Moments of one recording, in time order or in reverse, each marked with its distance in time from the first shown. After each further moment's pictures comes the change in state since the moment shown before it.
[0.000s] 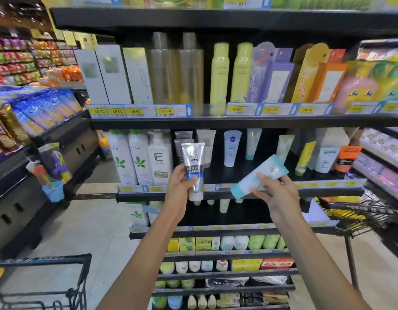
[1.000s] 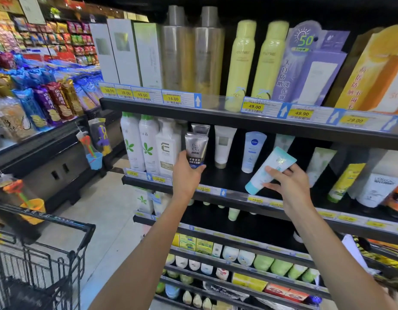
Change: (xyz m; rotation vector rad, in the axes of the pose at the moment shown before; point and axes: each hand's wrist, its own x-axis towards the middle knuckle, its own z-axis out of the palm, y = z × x) left_hand 0.071 -0.030 0.021 0.777 0.500 0.254; right_hand 0.125 0.001 0.002 -0.283 -0.223 0.014
